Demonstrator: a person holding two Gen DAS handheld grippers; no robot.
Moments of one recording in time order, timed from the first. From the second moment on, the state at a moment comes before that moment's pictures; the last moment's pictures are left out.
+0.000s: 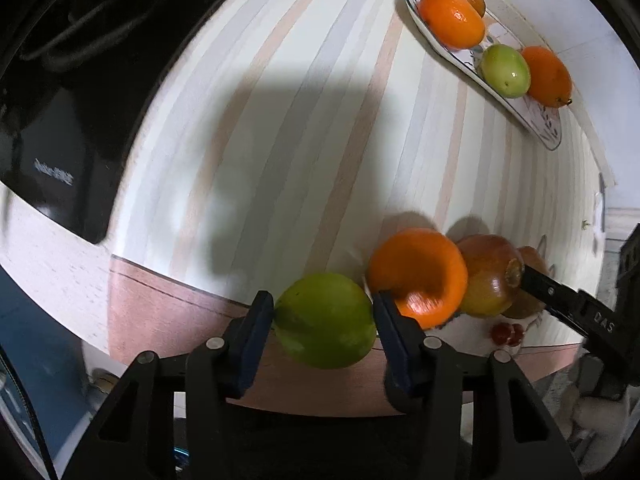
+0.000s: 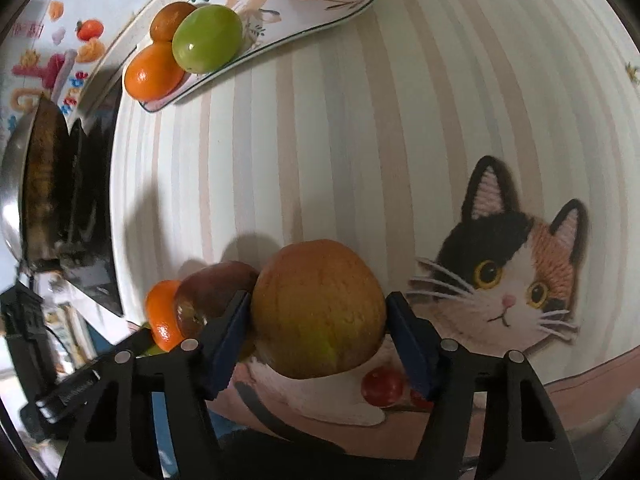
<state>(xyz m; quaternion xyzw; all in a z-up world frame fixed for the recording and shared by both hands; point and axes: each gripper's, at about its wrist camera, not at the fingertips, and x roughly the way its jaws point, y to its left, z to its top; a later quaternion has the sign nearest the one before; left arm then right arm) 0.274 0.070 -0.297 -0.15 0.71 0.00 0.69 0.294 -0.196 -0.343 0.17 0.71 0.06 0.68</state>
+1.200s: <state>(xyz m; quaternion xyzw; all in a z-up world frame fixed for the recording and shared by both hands) 0.341 0.047 -0.211 -0.14 0.63 -0.03 0.76 0.313 -0.226 -0.295 0.20 0.67 0.09 0.71</state>
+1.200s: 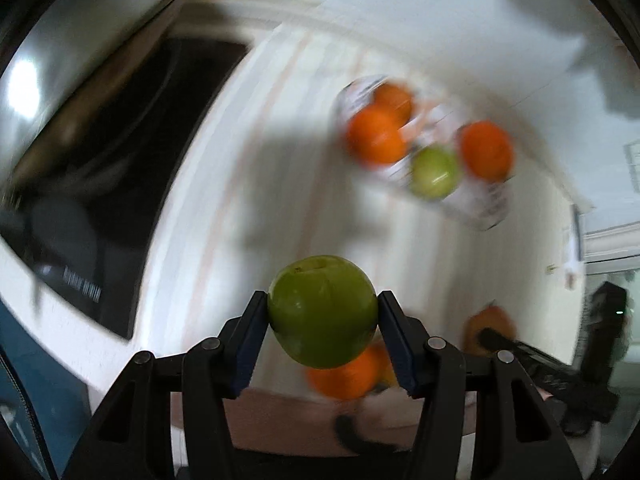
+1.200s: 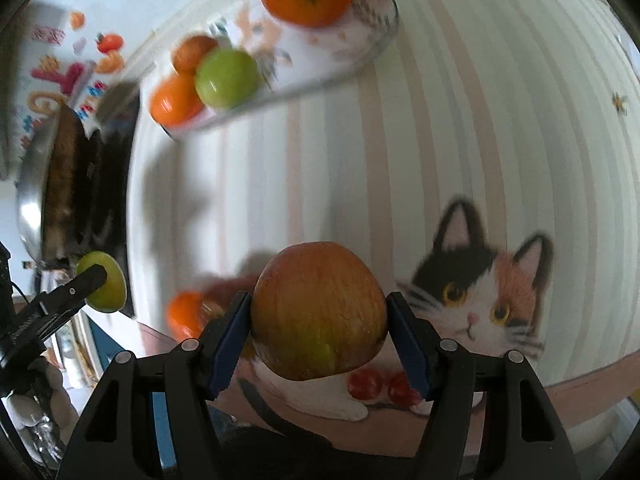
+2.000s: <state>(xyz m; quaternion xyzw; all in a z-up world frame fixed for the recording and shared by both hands) 0.573 -0.098 -0.269 0.04 0.71 -0.11 0.69 0.451 -0.228 -0.307 0.21 0.62 0.02 0.75</state>
